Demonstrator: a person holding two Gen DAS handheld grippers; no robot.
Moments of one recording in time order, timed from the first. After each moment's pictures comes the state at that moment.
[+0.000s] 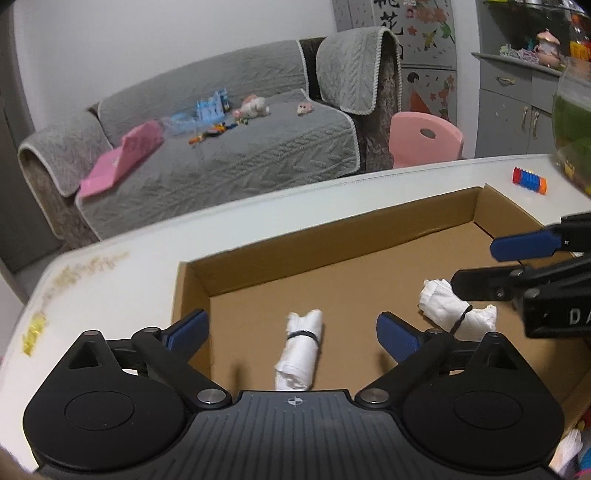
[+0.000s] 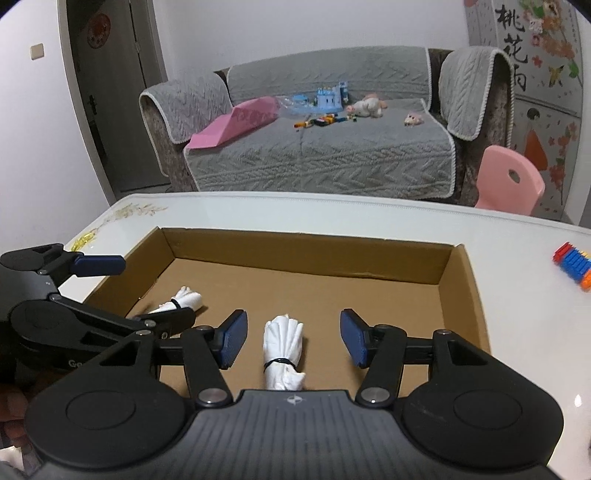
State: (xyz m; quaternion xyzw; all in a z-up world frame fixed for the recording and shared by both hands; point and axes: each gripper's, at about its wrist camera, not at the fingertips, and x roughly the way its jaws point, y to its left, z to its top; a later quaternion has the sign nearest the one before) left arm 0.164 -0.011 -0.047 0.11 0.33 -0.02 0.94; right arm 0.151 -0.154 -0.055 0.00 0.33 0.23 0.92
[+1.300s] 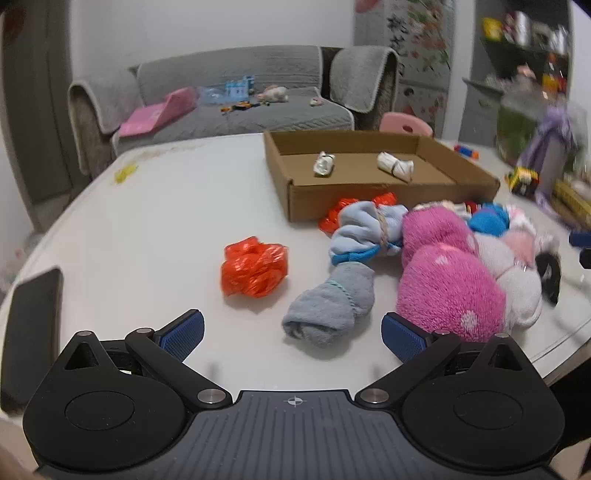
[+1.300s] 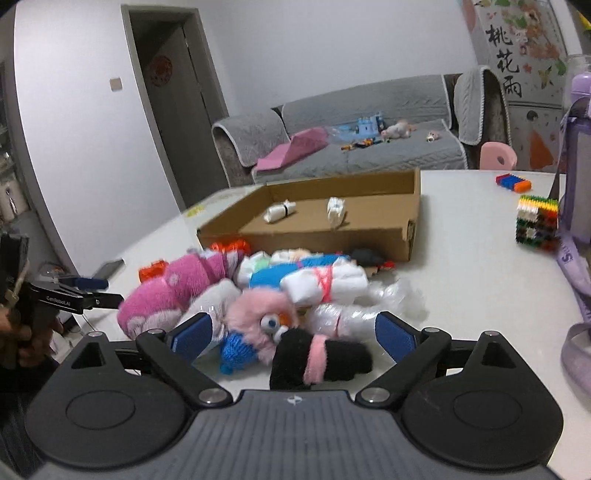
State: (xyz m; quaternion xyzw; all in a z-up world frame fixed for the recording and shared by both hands) left arm -0.111 0.069 -0.052 0.03 0.34 -0.03 0.94; right arm -0.043 -0.244 -0.072 0.04 0.27 0.31 0.91
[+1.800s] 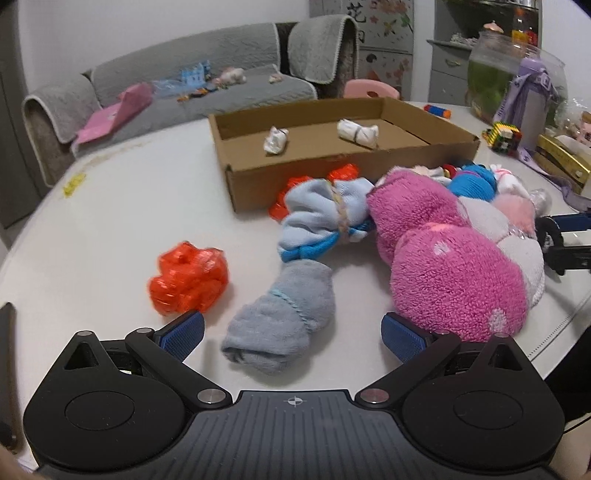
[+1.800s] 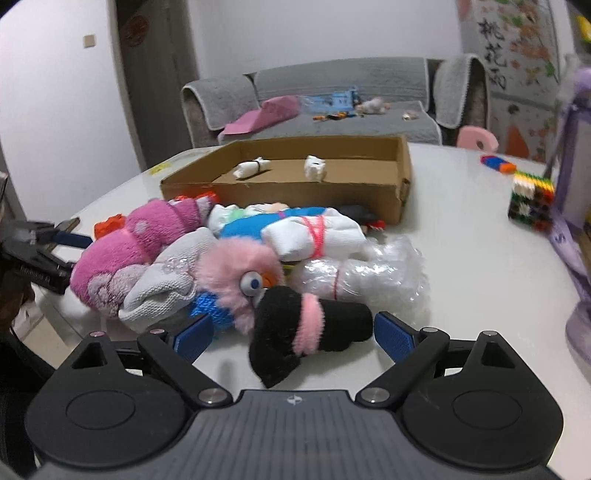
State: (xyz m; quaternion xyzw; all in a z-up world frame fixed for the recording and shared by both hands) left arm -0.076 0.040 -0.079 0.07 0.38 -0.09 0.92; right arm -0.011 -0.211 -0.099 0.00 0.31 0.25 0.92
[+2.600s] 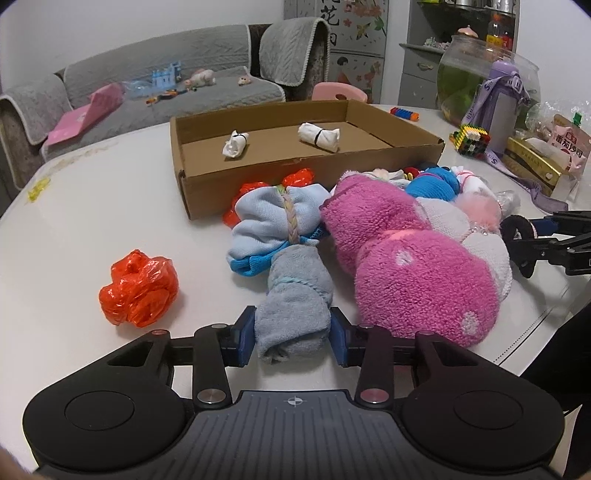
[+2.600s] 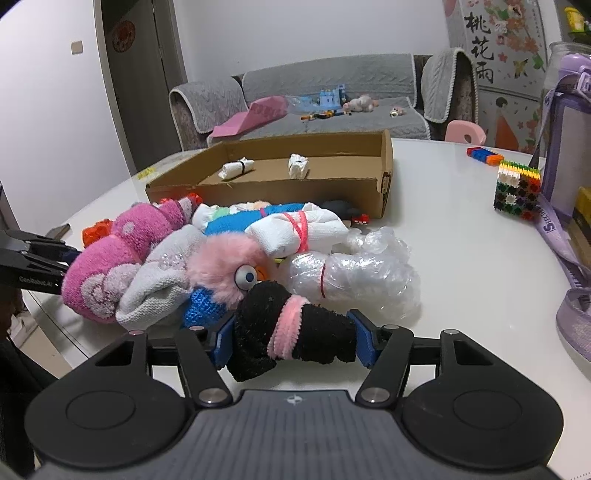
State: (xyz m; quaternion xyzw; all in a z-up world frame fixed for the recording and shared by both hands) left arm -0.076 0.024 -0.076 0.06 0.37 -0.13 0.92; right arm -0.026 -0.227 -0.104 0.01 0.31 0.24 0.92
